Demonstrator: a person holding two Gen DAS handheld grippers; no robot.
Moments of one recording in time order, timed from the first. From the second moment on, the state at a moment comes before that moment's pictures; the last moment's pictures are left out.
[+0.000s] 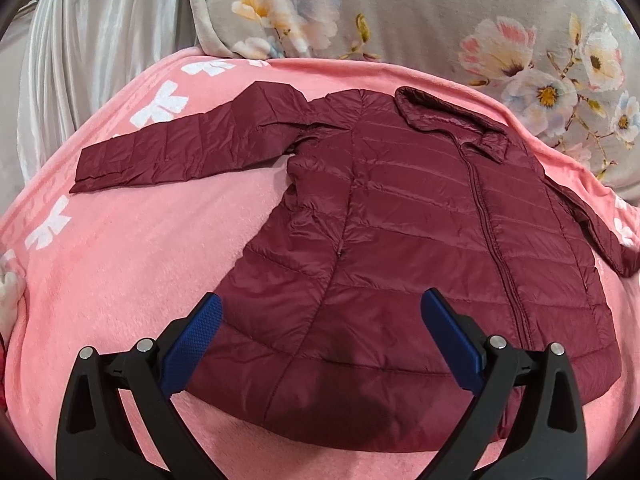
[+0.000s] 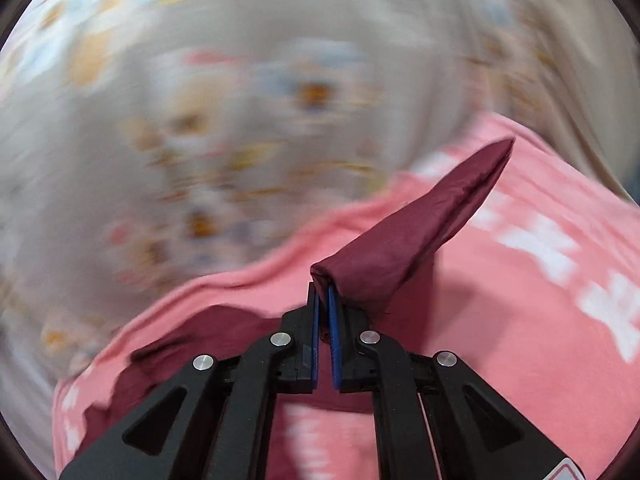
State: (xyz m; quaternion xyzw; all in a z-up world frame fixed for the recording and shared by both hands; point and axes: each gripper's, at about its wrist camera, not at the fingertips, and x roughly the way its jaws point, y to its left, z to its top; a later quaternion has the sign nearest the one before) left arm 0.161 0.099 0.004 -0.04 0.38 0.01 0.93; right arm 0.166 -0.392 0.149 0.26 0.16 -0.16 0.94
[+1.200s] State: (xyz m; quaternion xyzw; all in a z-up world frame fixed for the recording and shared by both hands) left arm 0.318 0.079 -0.035 -0.19 0.52 -0.14 0.82; right arm 0.220 -0.296 0.016 0.24 0.35 -0.05 0.90
